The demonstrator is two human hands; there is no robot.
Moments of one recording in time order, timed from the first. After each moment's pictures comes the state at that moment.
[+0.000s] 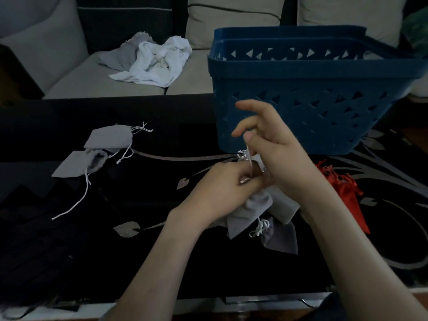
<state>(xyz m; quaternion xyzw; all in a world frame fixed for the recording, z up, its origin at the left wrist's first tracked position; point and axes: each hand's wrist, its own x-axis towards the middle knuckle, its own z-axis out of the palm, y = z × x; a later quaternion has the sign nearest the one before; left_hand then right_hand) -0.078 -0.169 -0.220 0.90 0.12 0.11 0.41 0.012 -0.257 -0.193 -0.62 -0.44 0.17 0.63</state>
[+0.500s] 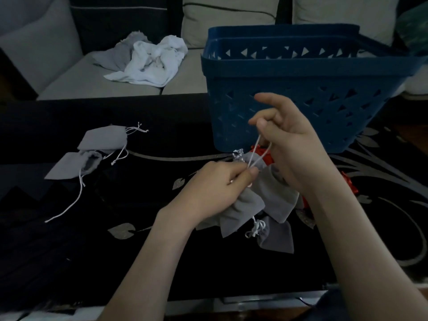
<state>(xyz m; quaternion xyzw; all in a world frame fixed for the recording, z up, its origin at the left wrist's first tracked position) -0.078 -0.162 -0.225 0.92 0.07 0.13 0.37 0.032 -0.270 -0.194 -0.58 -0.37 0.18 0.70</state>
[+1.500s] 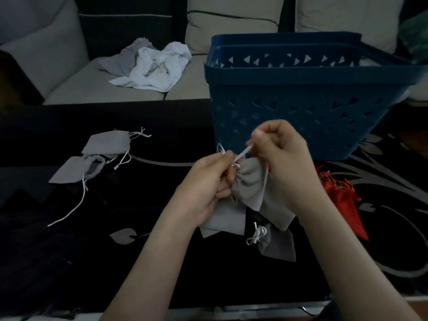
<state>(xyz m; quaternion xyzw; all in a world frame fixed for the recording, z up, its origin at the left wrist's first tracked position) -0.070 -0.163 -0.217 0.57 0.18 0.15 0.79 0.013 -0.260 -0.201 -0.64 -0.26 0.13 0.71</state>
